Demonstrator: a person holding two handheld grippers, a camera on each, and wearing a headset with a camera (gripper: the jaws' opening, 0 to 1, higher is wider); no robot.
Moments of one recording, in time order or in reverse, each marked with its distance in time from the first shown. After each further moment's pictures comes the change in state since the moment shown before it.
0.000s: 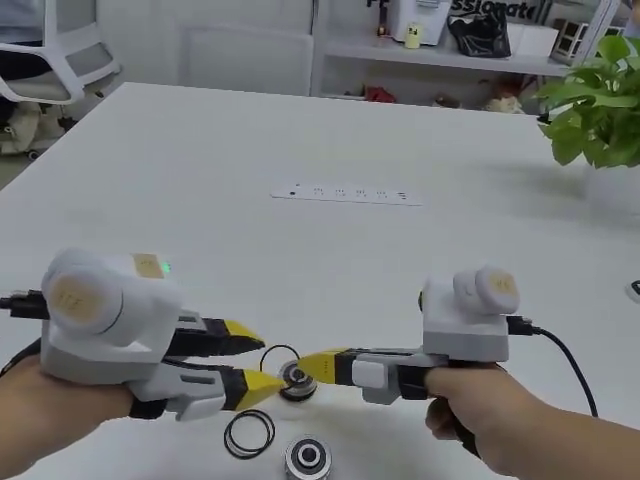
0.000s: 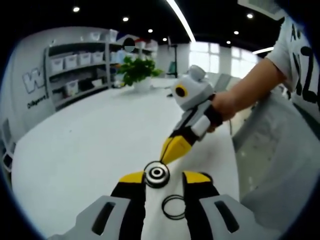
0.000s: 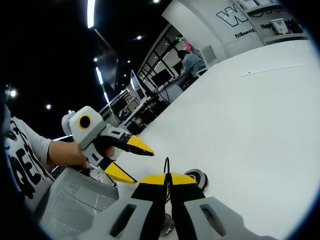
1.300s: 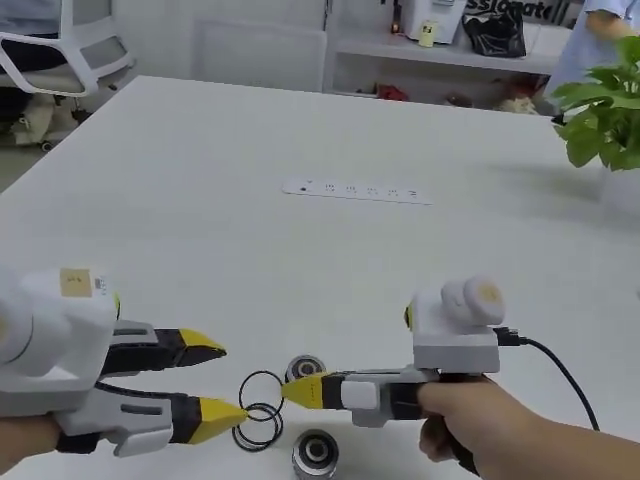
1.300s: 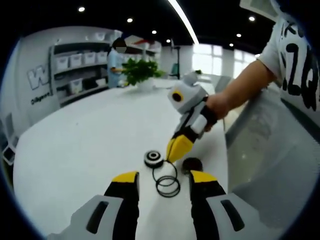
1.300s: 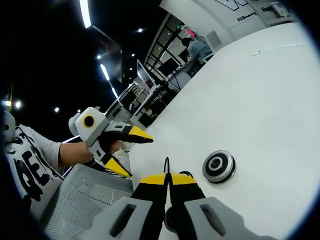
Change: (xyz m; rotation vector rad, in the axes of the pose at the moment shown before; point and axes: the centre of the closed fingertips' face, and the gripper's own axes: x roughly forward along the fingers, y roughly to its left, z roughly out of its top) left arm -0.039 -0.012 -0.021 -0.030 -0.009 0.018; right arm 0.017 0.028 -0.032 0.076 0.102 0.109
